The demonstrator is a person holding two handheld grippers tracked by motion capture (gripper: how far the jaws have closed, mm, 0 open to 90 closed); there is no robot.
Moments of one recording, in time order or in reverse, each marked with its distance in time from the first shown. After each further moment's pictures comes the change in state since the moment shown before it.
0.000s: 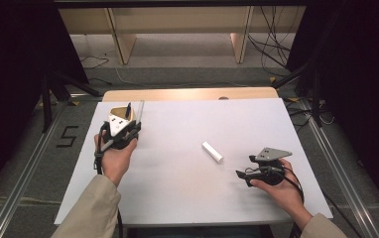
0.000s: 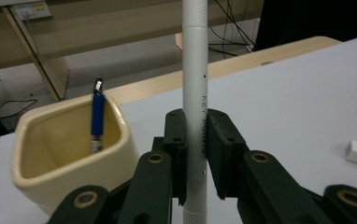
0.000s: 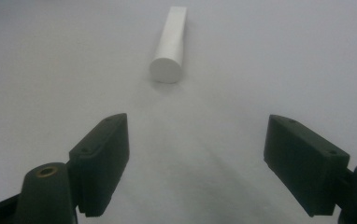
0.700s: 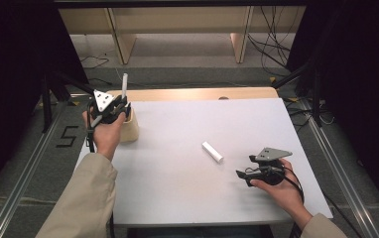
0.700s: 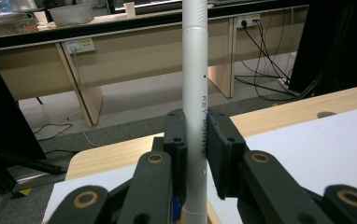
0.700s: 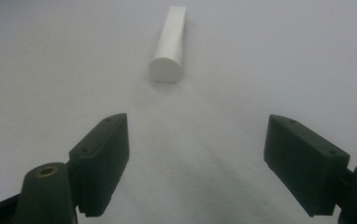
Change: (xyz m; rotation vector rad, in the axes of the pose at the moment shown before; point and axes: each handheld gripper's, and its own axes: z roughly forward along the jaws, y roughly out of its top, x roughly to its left) left arm 0.047 0.034 0.035 -0.110 0.109 -0.006; right arm -0.001 0.000 0.000 0.000 0.000 -0.001
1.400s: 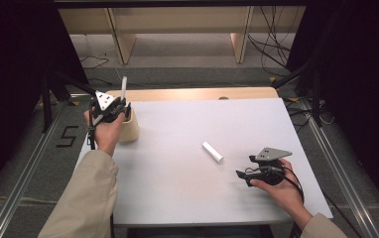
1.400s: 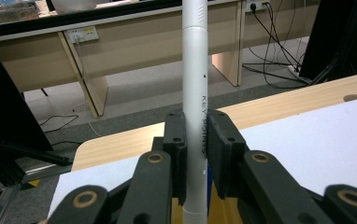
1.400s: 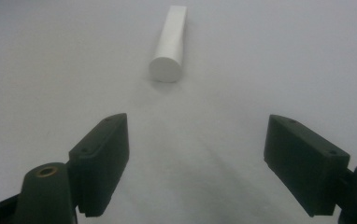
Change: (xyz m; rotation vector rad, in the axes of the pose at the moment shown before) left arm 0.013 -0.018 0.023 0.046 0.013 0.021; right arm 0.000 0.000 0.000 0.001 0.002 -0.001
